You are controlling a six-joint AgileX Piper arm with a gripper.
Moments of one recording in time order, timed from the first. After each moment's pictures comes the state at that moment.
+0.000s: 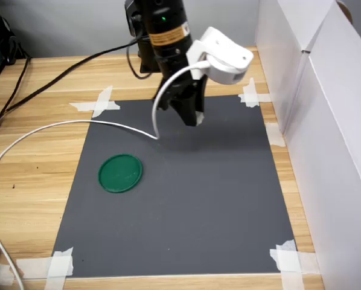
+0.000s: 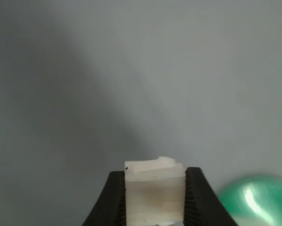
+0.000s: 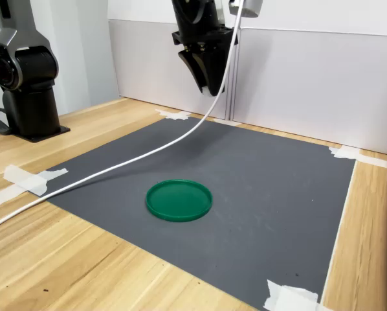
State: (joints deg) arm 9.1 87.4 -67.2 14.3 54.9 -58.9
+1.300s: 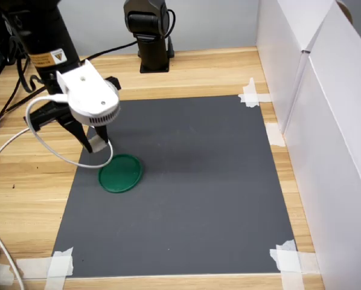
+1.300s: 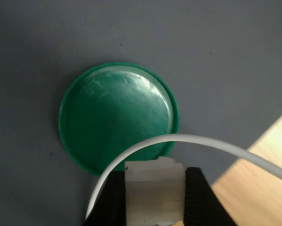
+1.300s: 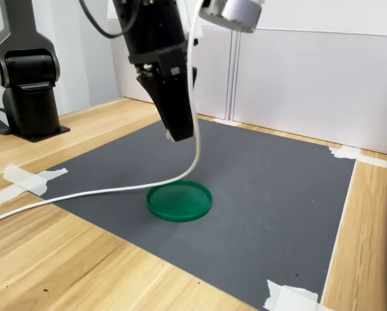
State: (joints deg) arm -10.6 96.4 -73.9 11.0 52.8 -64.5
